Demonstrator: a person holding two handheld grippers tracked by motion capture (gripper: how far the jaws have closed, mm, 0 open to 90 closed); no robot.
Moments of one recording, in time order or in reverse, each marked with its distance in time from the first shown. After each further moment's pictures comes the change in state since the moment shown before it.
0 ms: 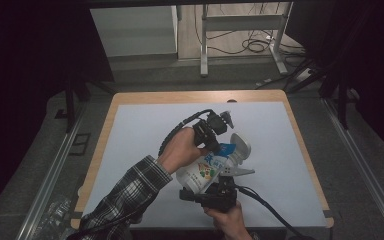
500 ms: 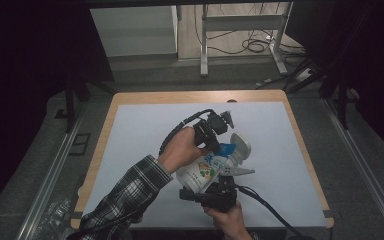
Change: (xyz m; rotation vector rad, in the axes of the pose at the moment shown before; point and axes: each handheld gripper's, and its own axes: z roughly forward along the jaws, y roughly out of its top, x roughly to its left) left arm 0.000 0.001 0.001 0.006 0.000 -0.003; right arm -0.001 0.001 0.000 -0.001 -0.002 0.003
